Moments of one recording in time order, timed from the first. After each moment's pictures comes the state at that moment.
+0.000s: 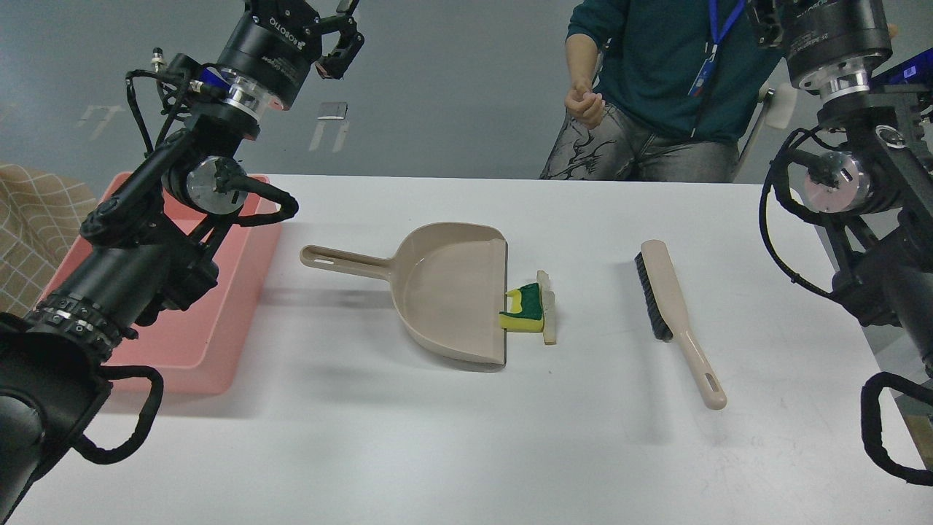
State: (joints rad) left arm -0.87 0.26 -1.02 -0.79 0.38 -0.42 -0.41; right arm 0.89 -0.23 1.15 0.80 -0.71 0.14 0.47
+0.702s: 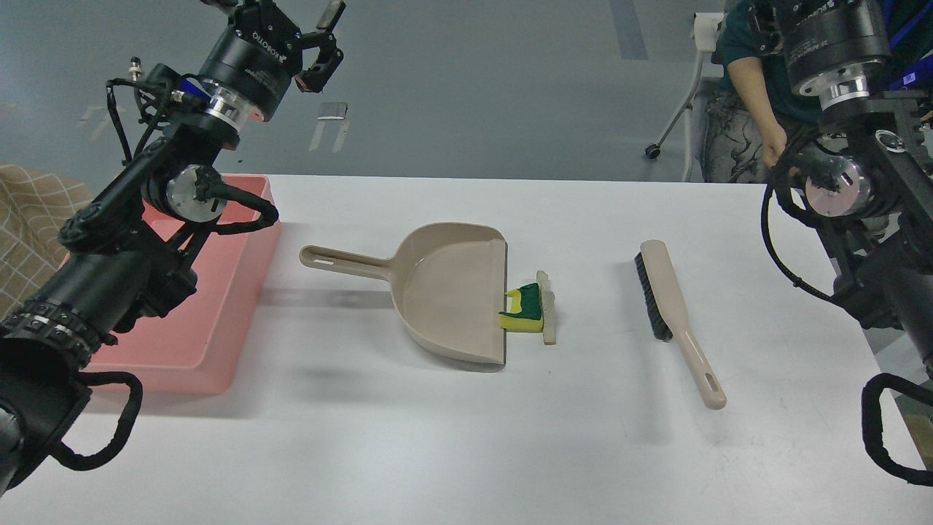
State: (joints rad) left arm -0.85 0.31 -1.00 -0.76 0.39 -0.42 -0.40; right arm 0.90 -0.24 1.15 0.77 -0.71 0.14 0.47
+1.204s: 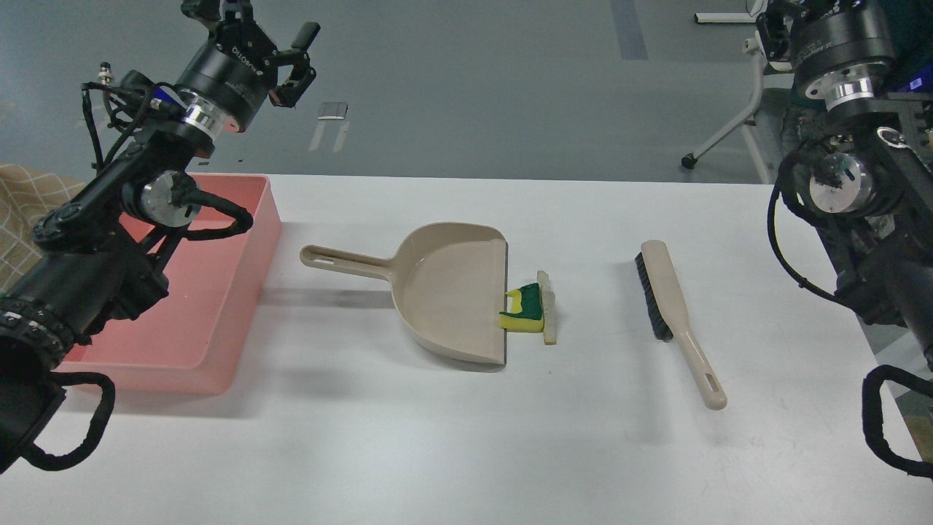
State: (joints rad) left arm -0.85 0.38 -0.93 -0.70 0.39 -0.42 -0.40; right arm 0.92 -0.23 1.13 0.70 -0.70 0.12 0.45
